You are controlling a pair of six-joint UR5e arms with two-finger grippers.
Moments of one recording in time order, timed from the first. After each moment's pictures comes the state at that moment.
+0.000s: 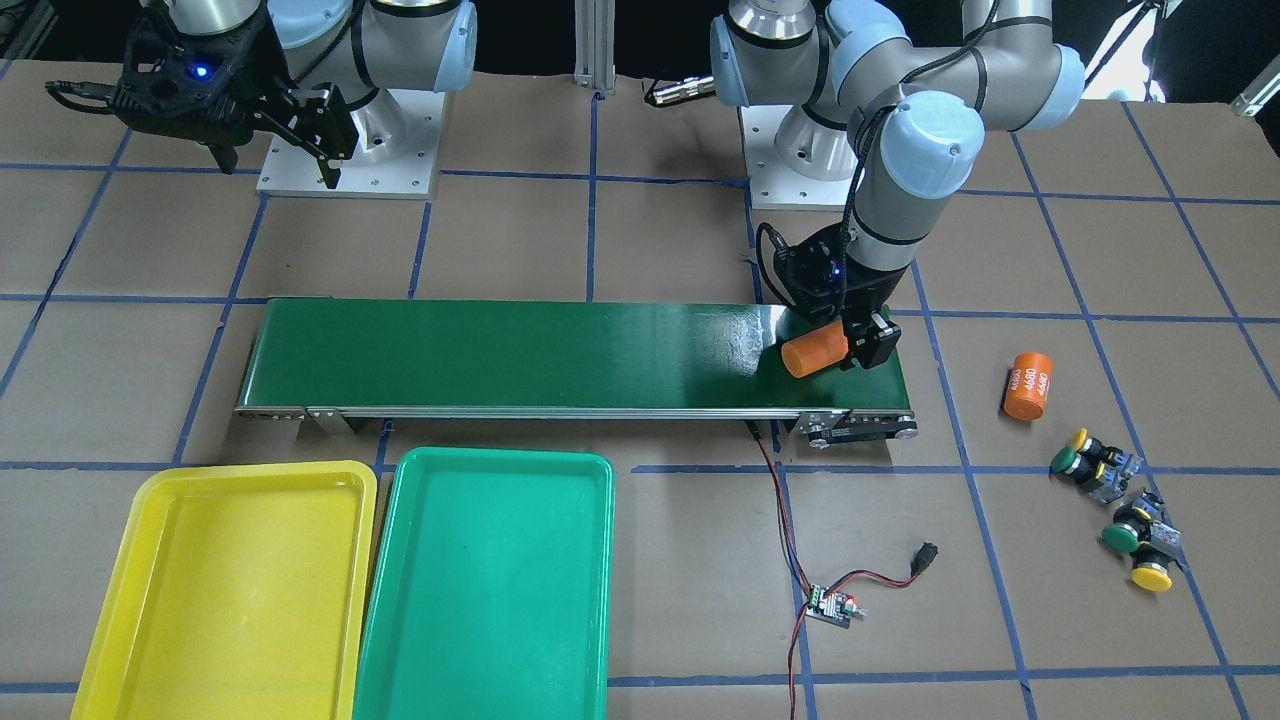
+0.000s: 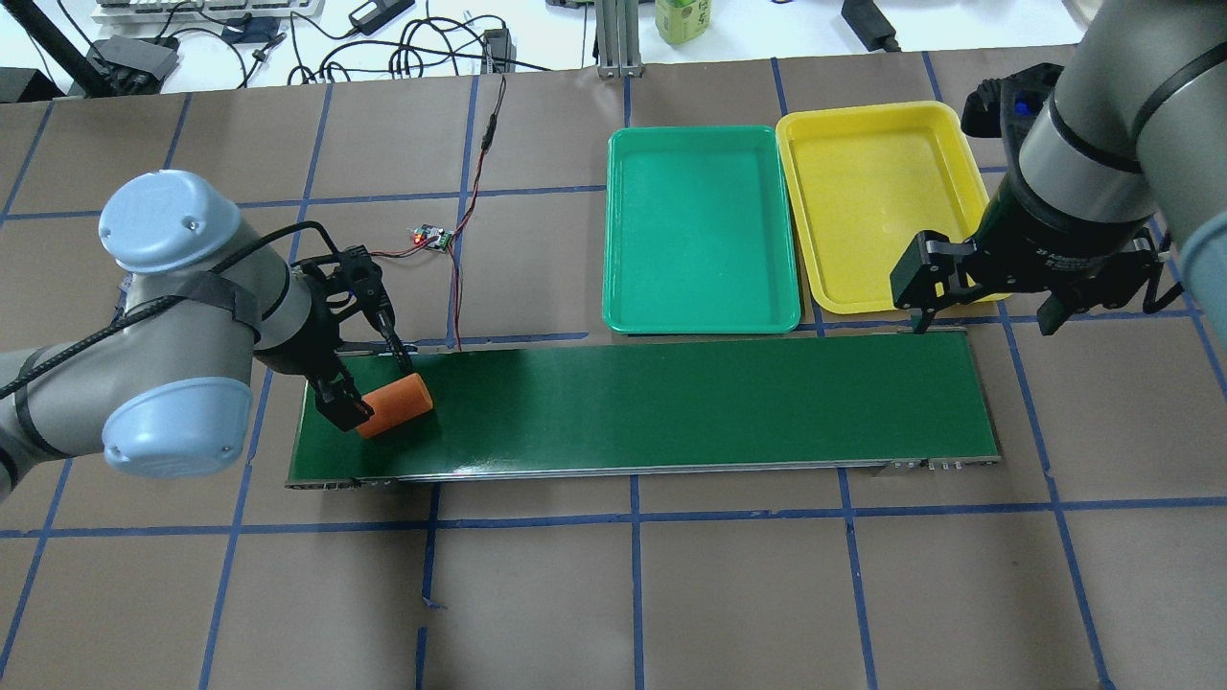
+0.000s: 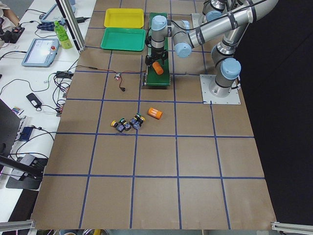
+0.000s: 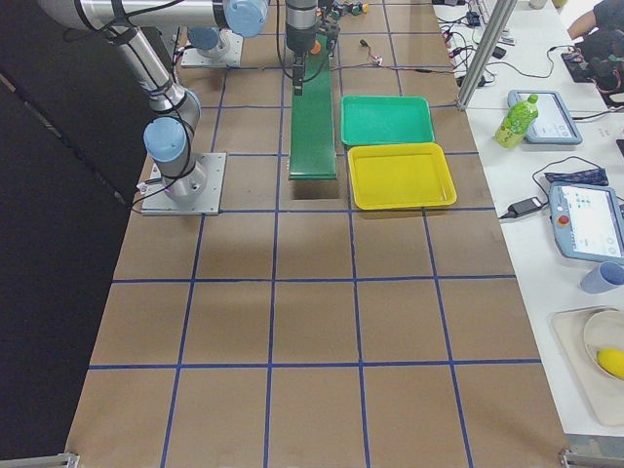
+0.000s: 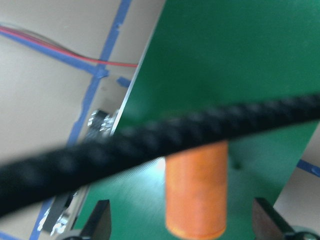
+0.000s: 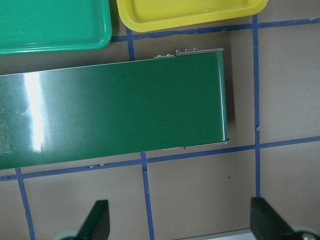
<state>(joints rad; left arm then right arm) -1.41 -1.53 -2.09 -1.07 1.59 1.18 1.53 -1.79 1.77 -1.52 -1.65 0.06</state>
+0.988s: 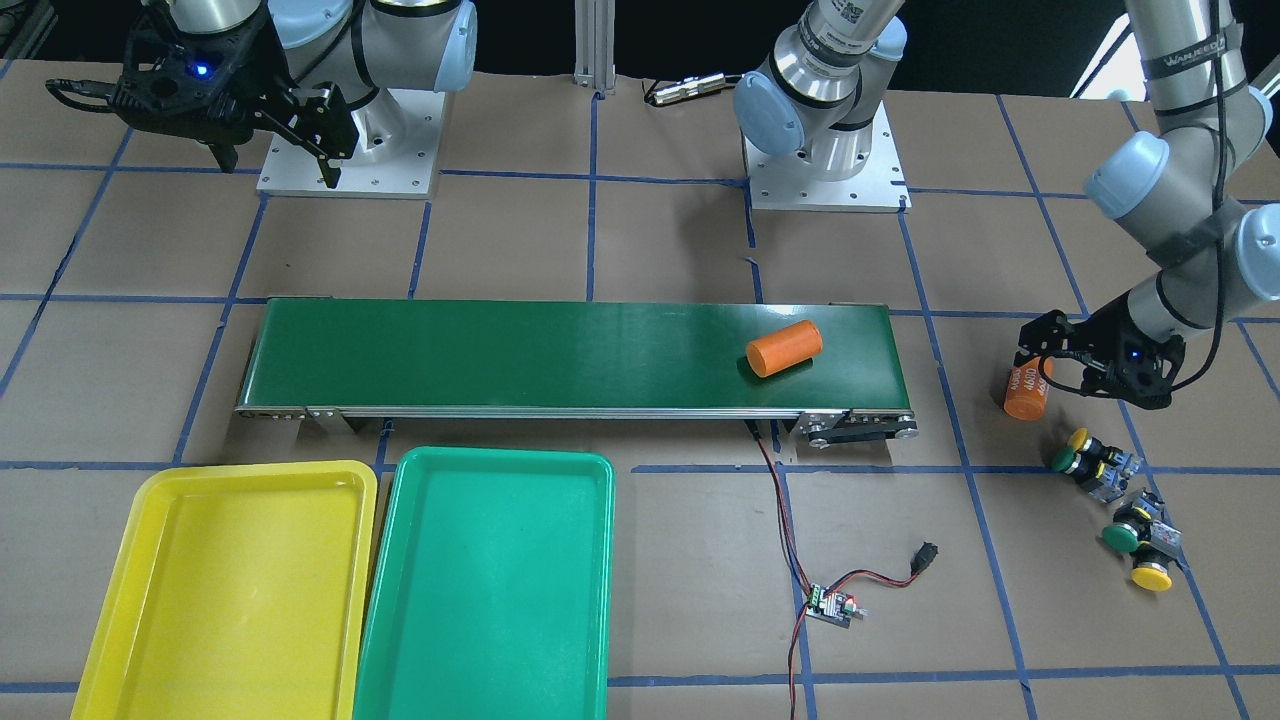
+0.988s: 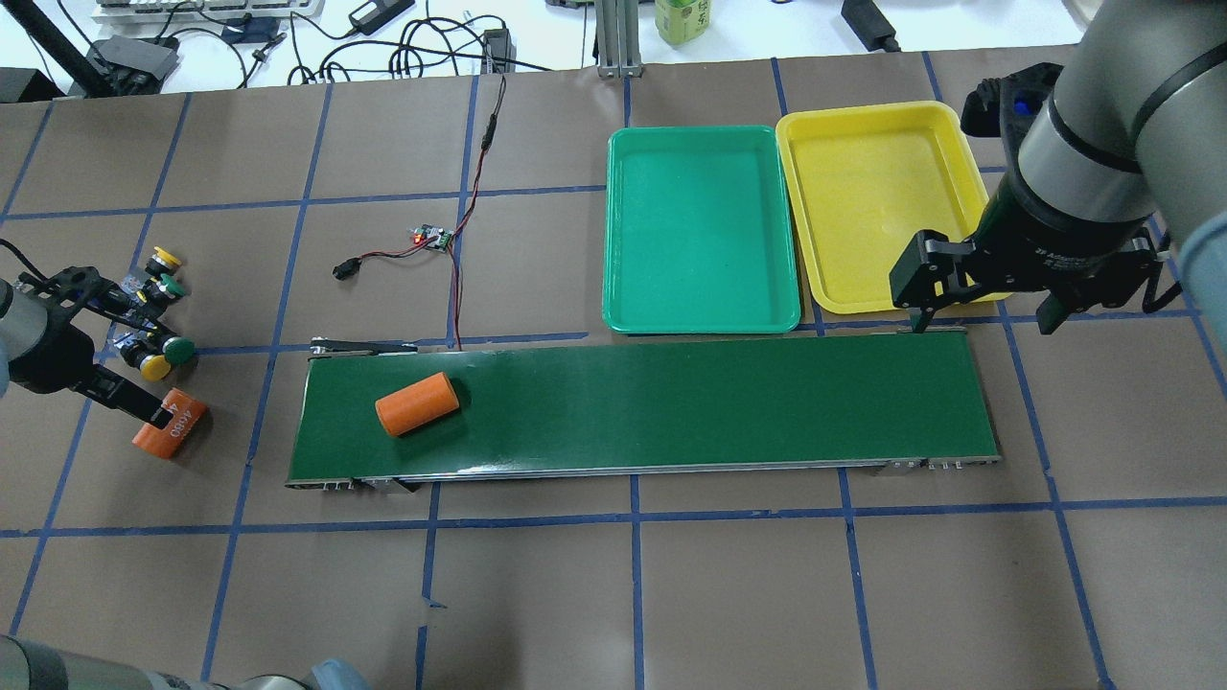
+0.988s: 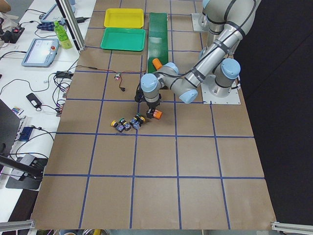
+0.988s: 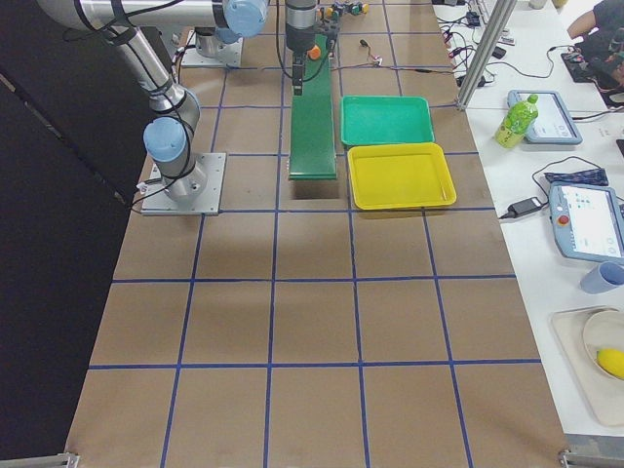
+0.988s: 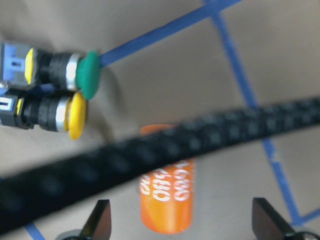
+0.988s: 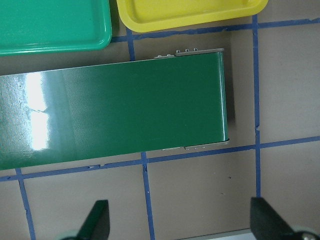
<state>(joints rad) -0.85 -1.86 -1.99 -1.01 1.59 1.12 1.53 -1.79 1.77 -1.52 -1.65 0.06</state>
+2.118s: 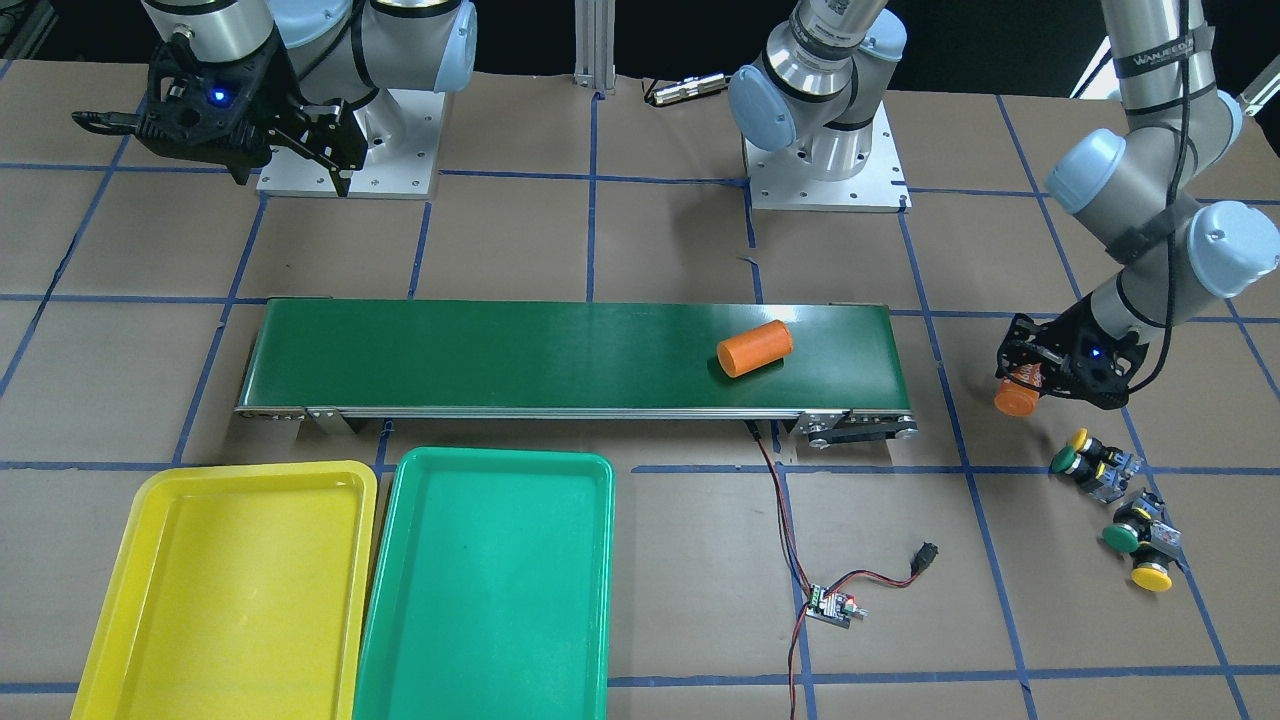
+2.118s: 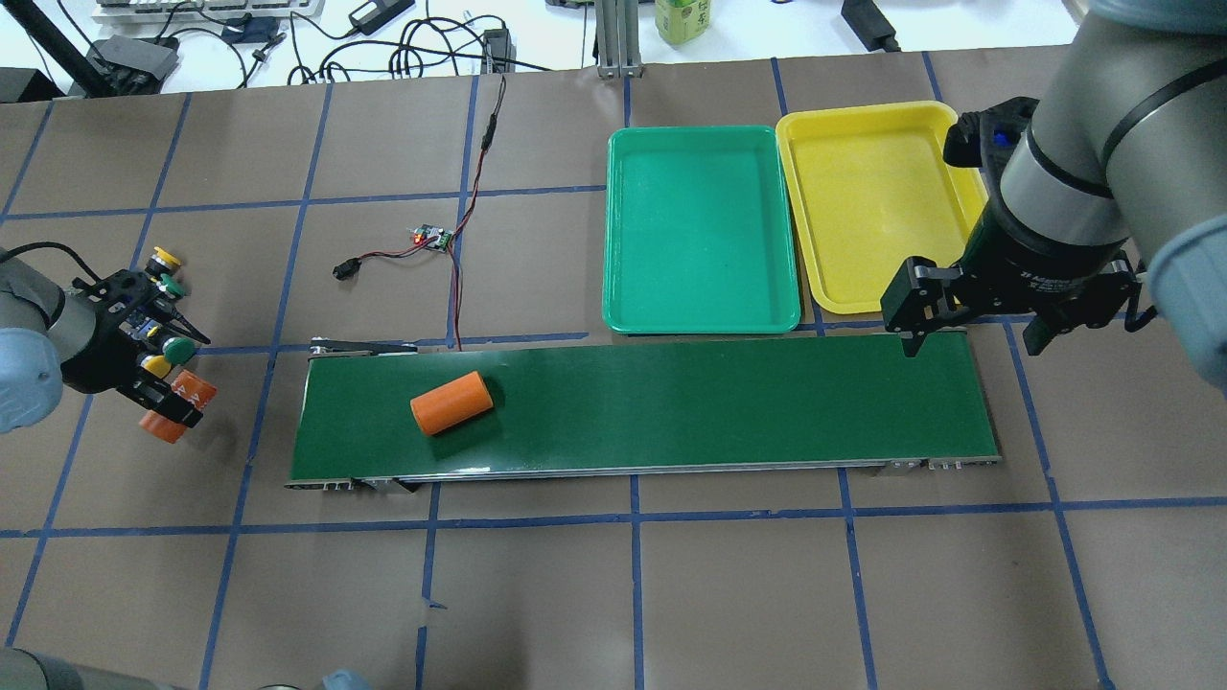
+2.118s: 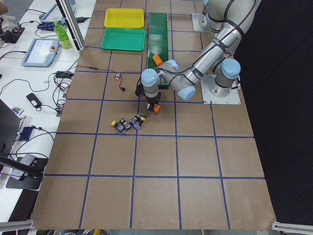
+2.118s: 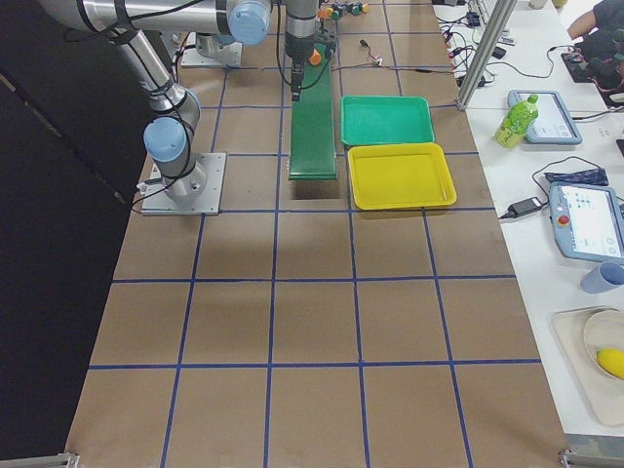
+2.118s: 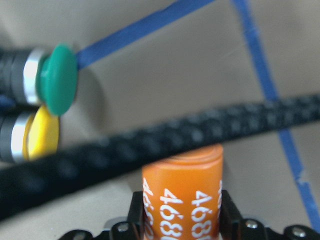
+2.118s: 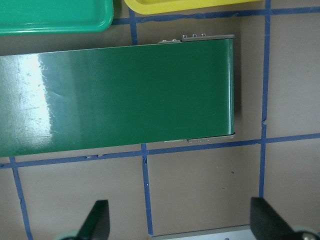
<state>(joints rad) -0.95 -1.77 -2.04 -1.00 1.58 1.22 1.53 -1.78 1.81 -1.53 -1.64 0.03</state>
